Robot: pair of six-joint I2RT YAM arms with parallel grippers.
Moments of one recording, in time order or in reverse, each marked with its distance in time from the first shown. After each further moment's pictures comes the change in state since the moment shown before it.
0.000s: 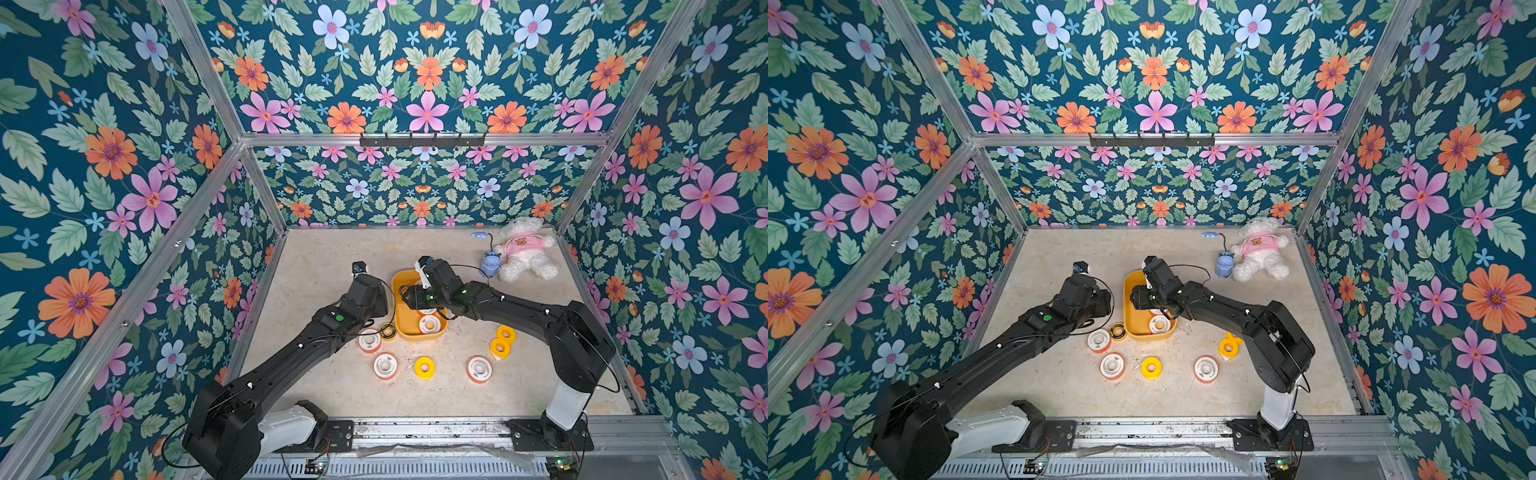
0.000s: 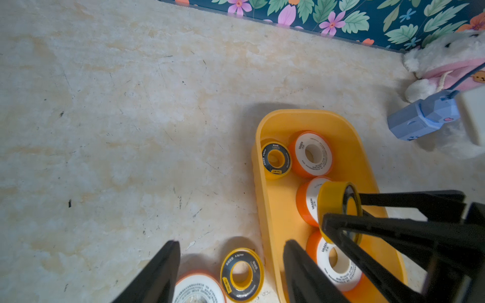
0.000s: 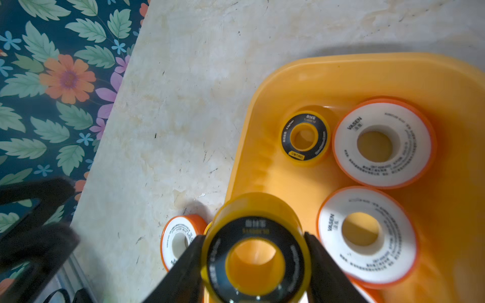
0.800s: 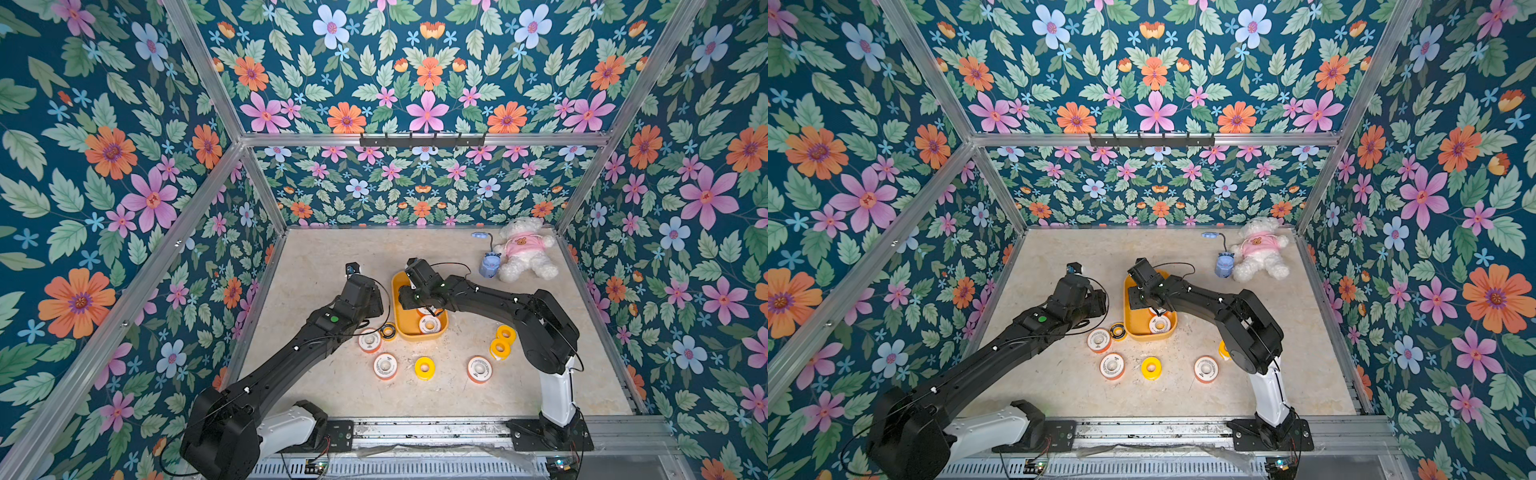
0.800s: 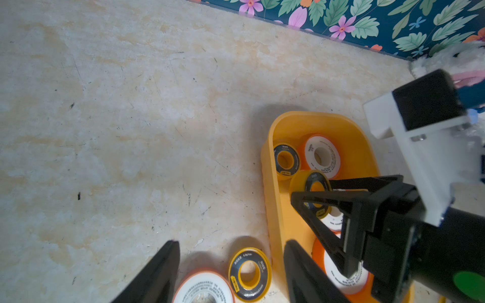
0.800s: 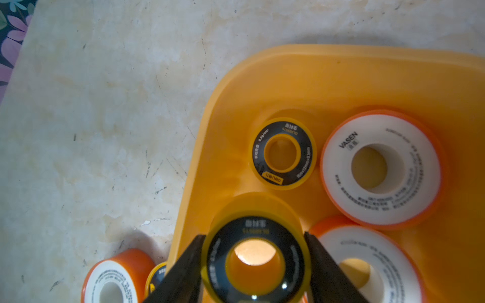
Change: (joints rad) left arm 0.042 -0.026 -0.023 -0.001 0.025 -0.006; right arm 0.027 0.206 0.205 -0.159 0.134 -0.062
